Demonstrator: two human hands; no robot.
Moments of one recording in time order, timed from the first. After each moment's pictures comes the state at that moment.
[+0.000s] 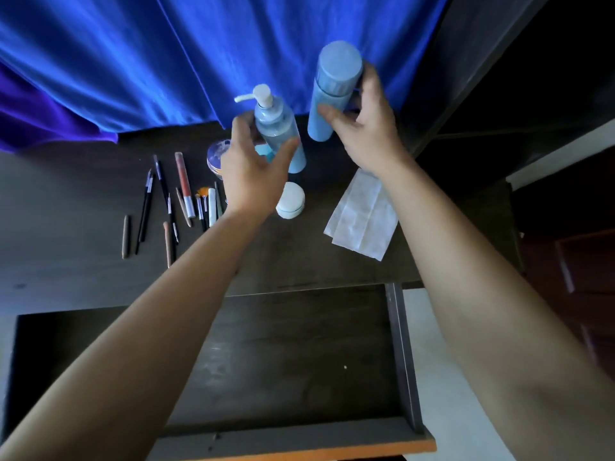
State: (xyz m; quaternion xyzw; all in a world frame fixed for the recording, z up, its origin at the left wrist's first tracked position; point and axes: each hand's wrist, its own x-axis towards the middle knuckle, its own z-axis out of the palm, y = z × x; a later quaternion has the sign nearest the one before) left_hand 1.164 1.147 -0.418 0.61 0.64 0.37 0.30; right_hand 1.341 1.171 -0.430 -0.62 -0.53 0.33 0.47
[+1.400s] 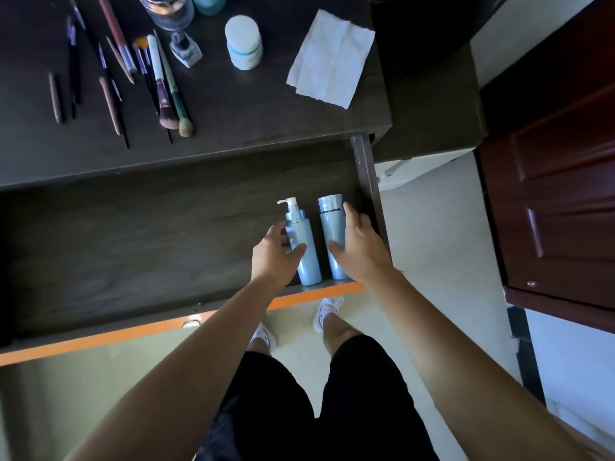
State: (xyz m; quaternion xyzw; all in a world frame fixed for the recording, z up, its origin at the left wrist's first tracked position) left_hand 1.117 0.834 -0.557 0.56 0.67 0.02 0.49; right_hand 1.280 0.791 -0.535 -0.79 -0.50 0.35 -0.01
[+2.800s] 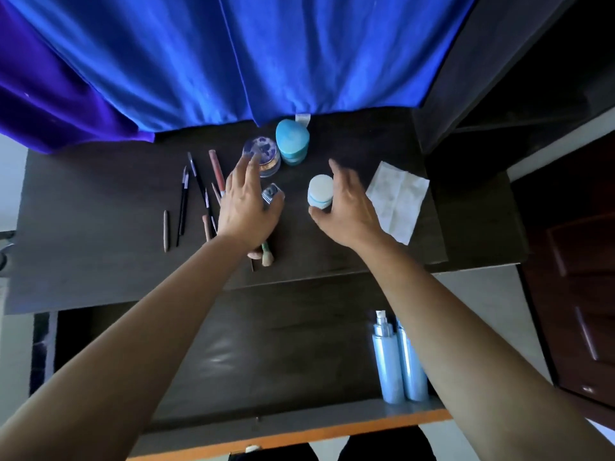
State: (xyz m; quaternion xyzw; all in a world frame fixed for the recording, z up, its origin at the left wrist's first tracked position) left_hand 1.055 1.125 -0.448 0.76 0.59 0.15 0.23; right_hand 1.235 1.077 -0.463 -0.74 -0.58 0.26 0.20
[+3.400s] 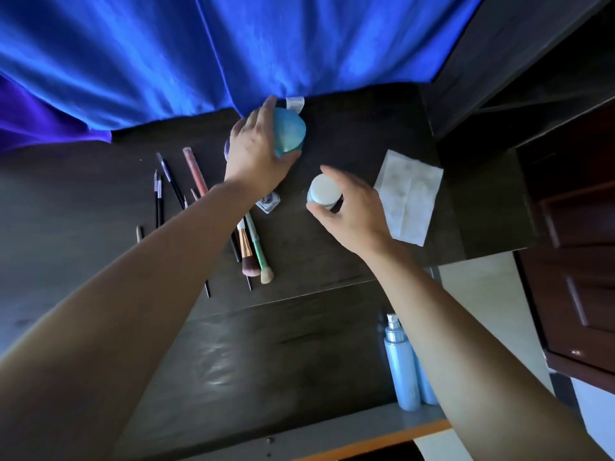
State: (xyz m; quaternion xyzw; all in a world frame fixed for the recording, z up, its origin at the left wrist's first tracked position) left_hand 1.101 1.225 -0.483 0.81 0.52 0.17 0.22; right_hand 1.239 1.090 -0.497 -0.76 -0.54 0.25 0.26
